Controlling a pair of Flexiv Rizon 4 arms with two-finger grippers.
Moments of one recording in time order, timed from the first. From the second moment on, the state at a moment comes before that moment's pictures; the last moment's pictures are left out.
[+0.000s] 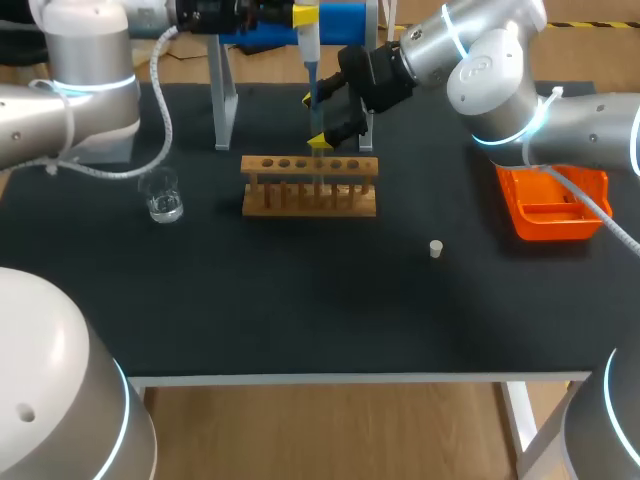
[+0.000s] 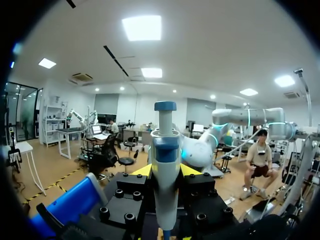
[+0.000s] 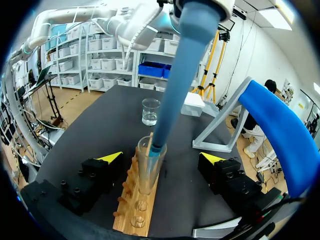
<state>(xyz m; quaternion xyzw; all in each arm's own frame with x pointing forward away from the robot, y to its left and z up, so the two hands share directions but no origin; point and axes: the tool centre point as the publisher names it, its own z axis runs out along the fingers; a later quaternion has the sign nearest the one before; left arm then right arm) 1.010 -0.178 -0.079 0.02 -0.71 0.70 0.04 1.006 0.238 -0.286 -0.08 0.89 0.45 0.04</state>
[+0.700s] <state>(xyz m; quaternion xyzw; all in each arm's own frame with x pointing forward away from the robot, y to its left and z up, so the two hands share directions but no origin) 1.007 -0.180 -0.076 0.00 -0.72 0.70 0.03 1.006 0.238 -0.286 -0.08 0.89 0.45 0.04</state>
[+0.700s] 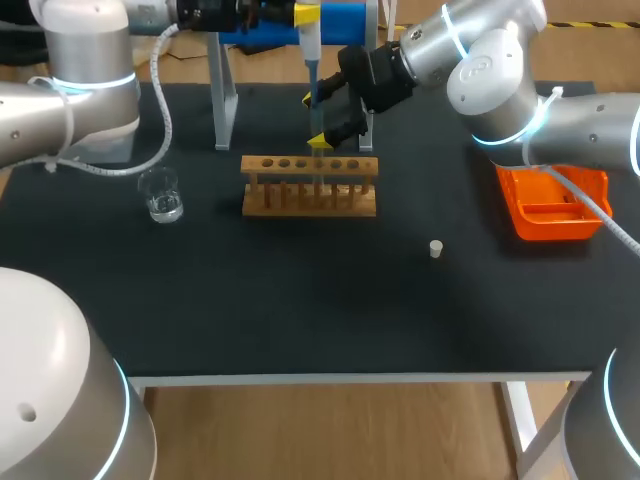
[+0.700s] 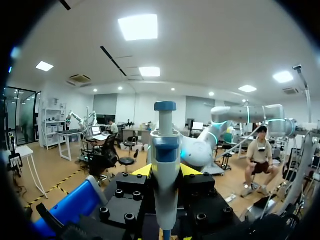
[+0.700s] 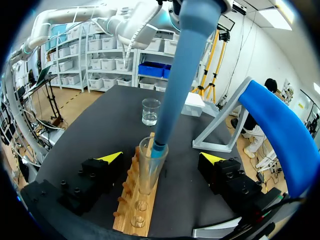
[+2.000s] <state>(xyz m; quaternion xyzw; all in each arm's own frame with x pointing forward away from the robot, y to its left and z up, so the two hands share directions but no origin) 1.007 -0.181 -0.075 0.00 -0.72 0.69 0.03 1.013 0.196 -0.264 -0.09 0.88 0.46 0.06</state>
